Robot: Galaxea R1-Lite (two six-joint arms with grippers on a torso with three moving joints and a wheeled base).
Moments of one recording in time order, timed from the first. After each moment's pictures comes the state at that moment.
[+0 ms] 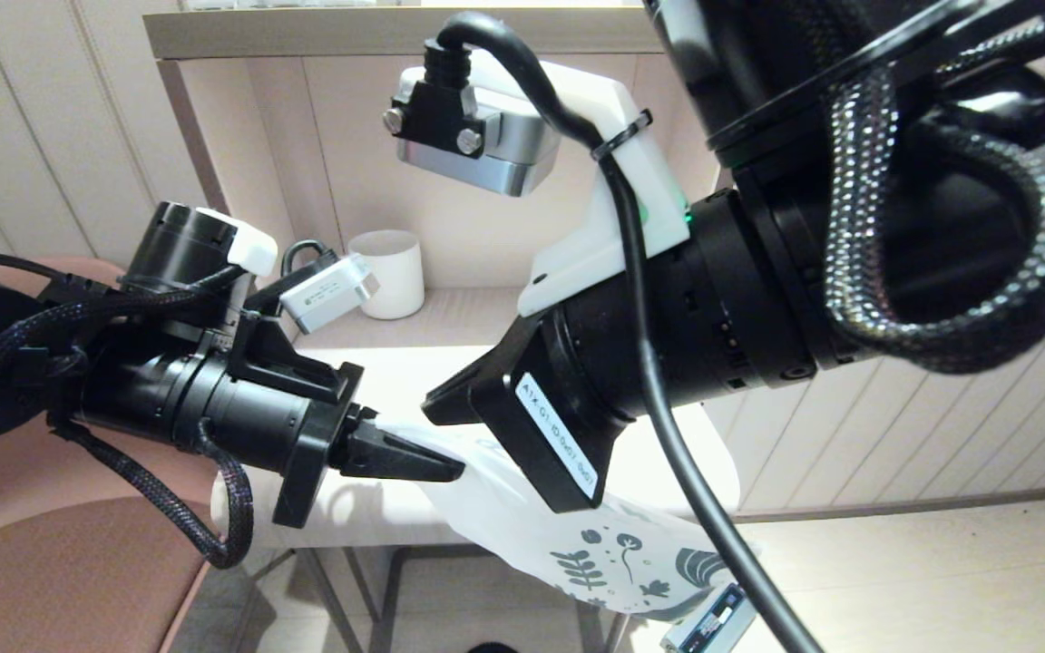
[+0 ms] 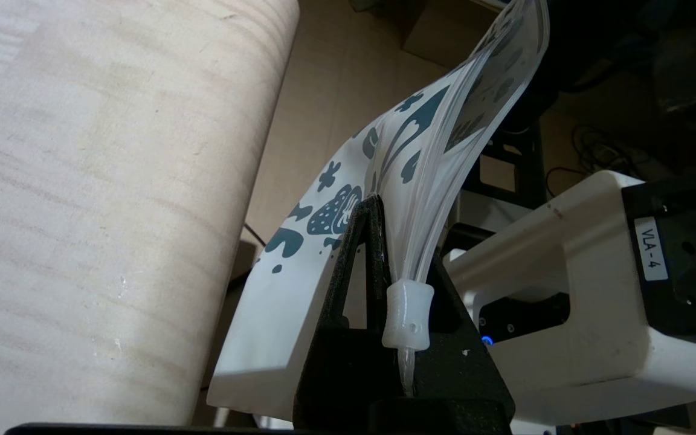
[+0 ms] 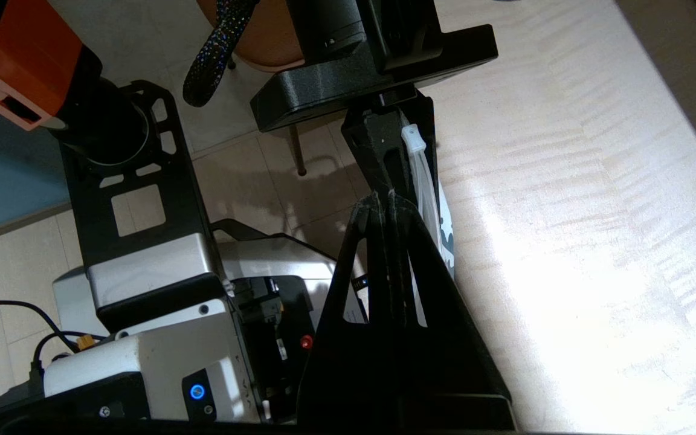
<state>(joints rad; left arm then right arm) -0.46 1.62 -1.14 0.24 -0.97 0.38 1.00 1.78 -1.95 0.68 0.15 -0.13</state>
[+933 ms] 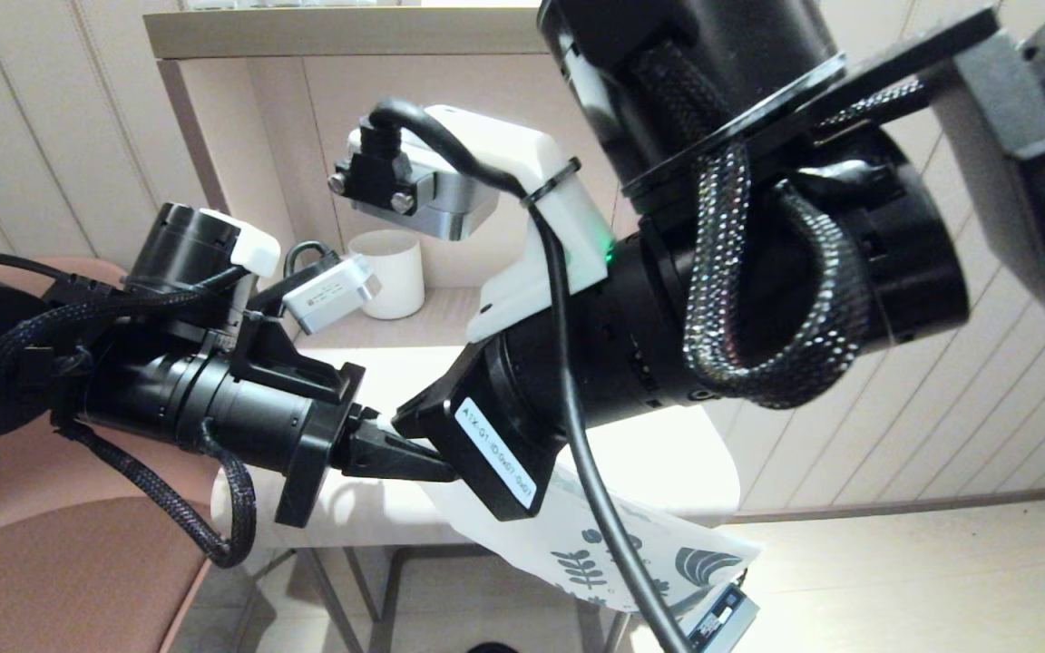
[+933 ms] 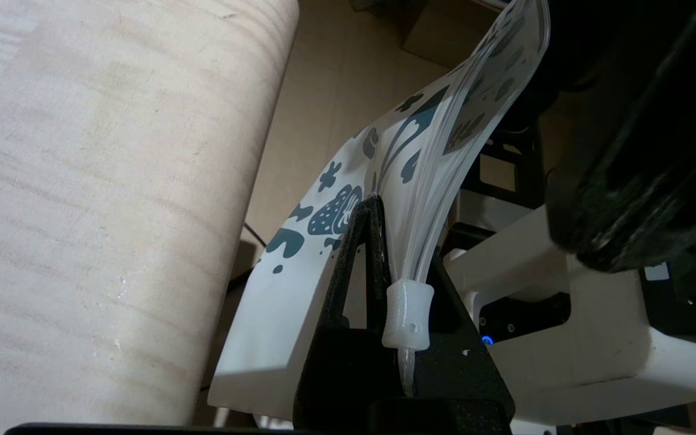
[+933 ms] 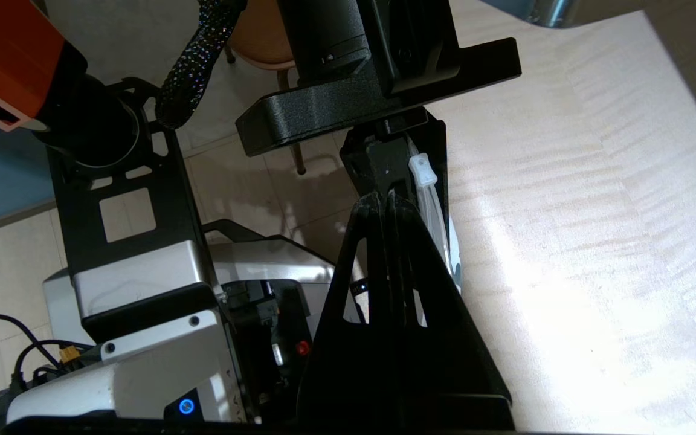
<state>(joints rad) -0.46 1.62 -1.14 0.24 -0.97 0.38 1.01 1.84 -1.95 0.64 0.16 -0.14</state>
